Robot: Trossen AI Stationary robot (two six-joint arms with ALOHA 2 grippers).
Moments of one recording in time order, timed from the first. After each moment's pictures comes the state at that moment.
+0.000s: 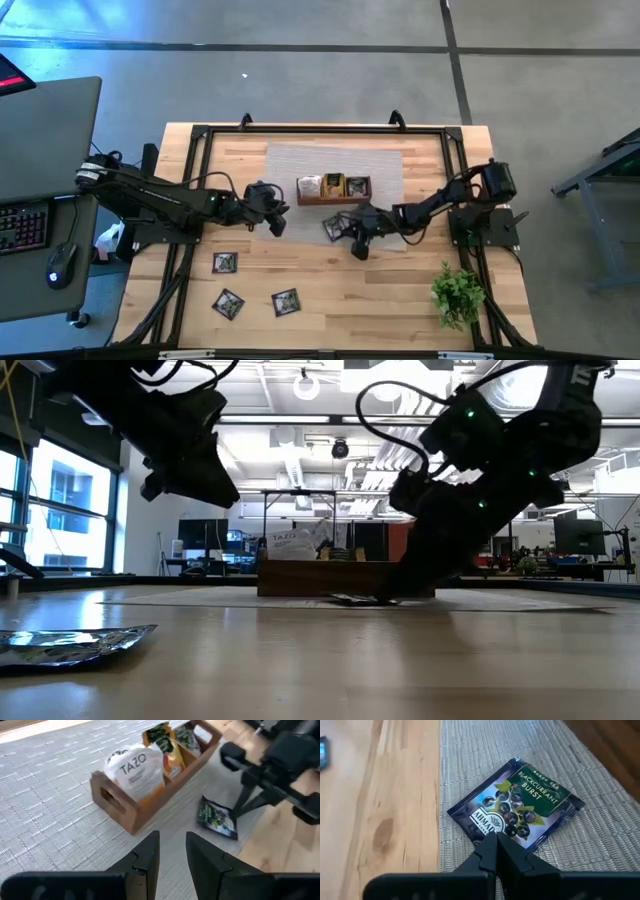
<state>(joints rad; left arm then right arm) -0.17 1.19 0.61 -0.10 -0.51 -0.77 0.10 1.80 0.58 0.53 0.09 0.34</state>
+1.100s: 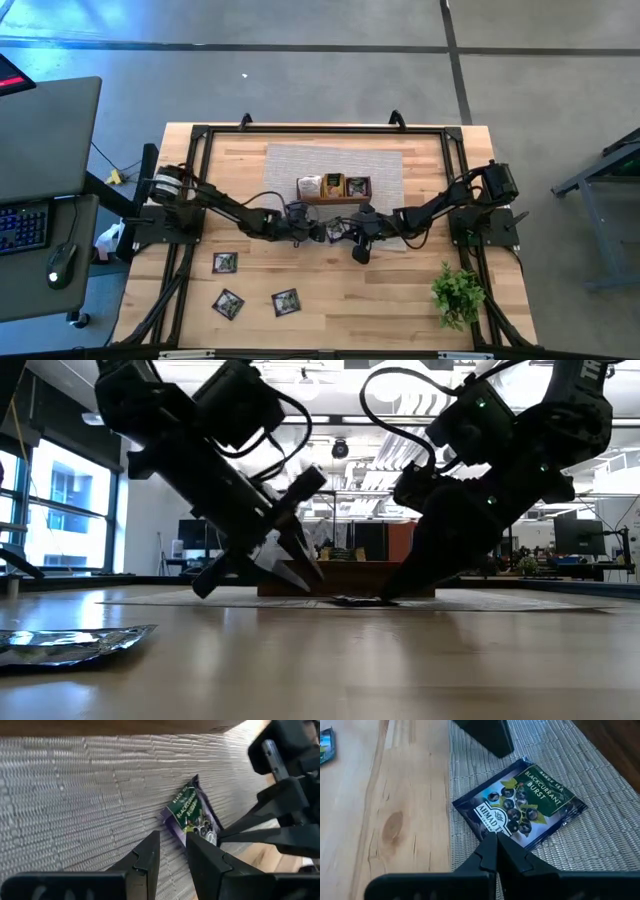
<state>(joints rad) -0.17 1.85 0.83 0.30 -0.41 -1.35 0.13 1.79 0.58 0.55 0.12 0.34</state>
